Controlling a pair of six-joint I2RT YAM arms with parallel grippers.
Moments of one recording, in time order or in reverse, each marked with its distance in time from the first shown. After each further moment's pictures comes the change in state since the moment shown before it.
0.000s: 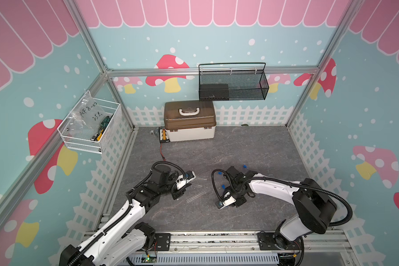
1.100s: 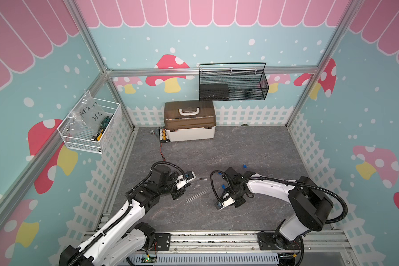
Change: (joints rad) left arm 0.000 -0.009 0.000 -0.005 -0.007 0.008; right arm 0.011 0.026 -0.003 0.019 0.007 0.006
